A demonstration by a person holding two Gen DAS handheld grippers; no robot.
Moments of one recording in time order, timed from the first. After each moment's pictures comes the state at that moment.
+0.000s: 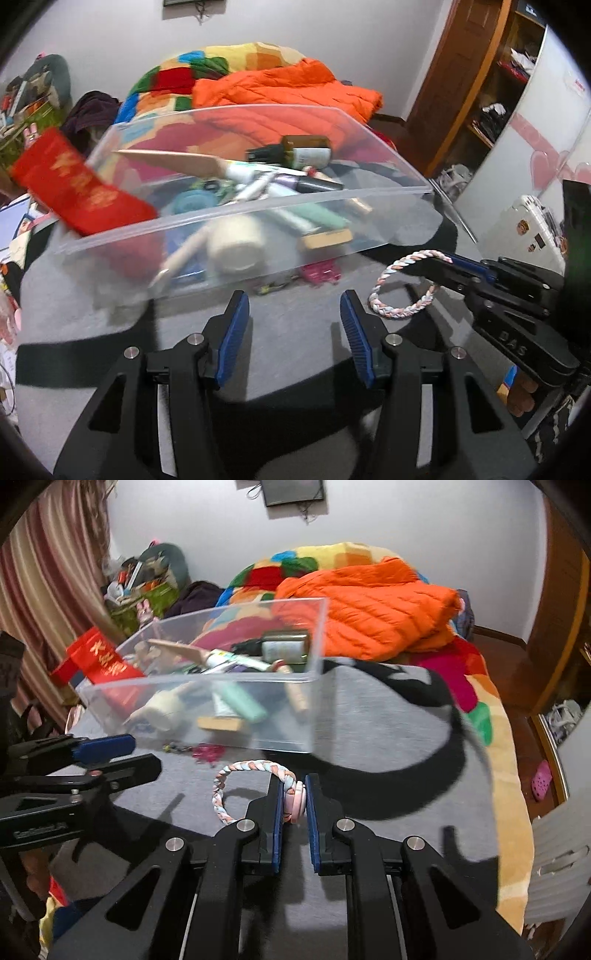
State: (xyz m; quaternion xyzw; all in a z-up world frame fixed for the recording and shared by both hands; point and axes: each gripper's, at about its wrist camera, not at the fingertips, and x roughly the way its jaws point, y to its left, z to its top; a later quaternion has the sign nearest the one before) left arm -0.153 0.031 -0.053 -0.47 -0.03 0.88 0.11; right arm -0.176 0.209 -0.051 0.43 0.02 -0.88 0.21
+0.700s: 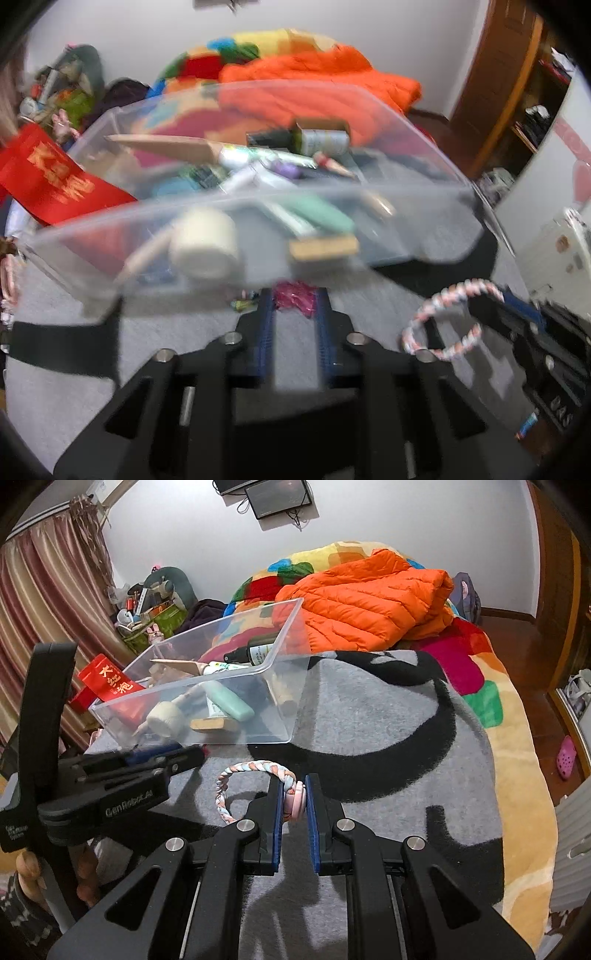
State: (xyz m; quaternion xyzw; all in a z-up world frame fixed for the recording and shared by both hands) left arm -0.175 0.065 -0.080 -0.48 -0.03 0.88 0.01; right arm -0.174 0.244 -0.062 0.42 -0.05 -0.87 0.24
